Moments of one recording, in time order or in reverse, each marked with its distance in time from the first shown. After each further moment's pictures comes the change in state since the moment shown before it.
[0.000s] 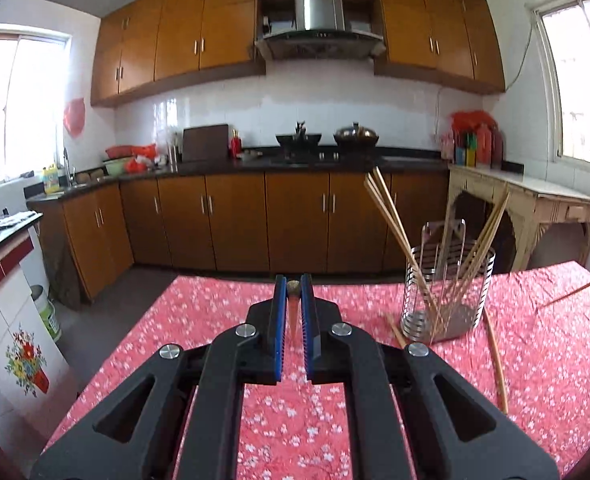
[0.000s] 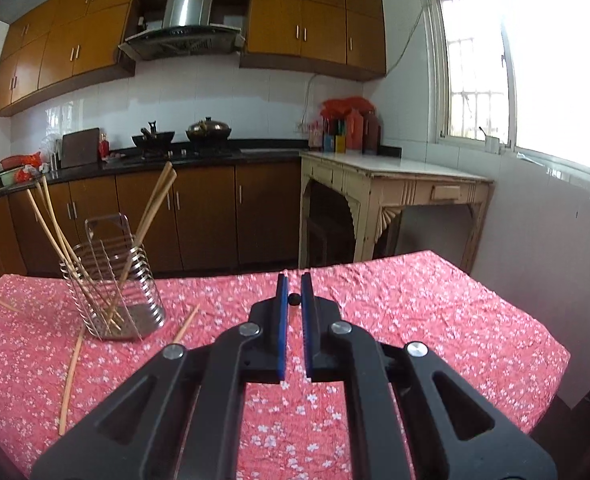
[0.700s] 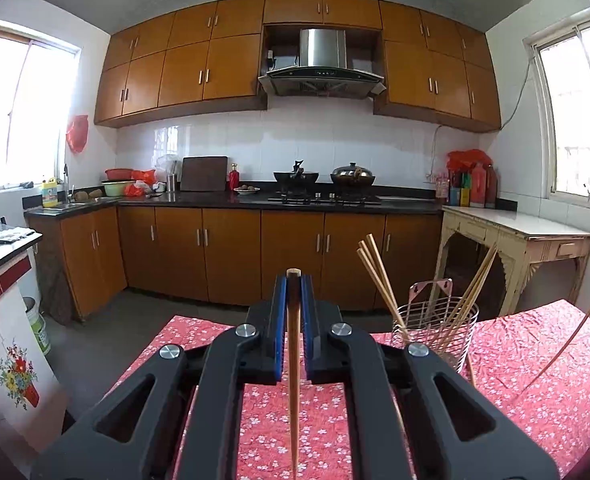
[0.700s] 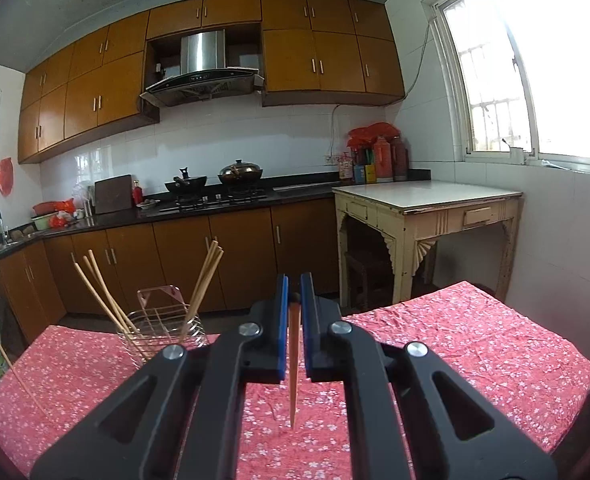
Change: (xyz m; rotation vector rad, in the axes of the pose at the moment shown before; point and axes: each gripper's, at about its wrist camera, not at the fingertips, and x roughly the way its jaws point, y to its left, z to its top) left arm -0.016 -0.001 0.030 -0.046 -0.117 -0.026; right arm -0.028 -0.002 0.052 0.088 -0.085 0.157
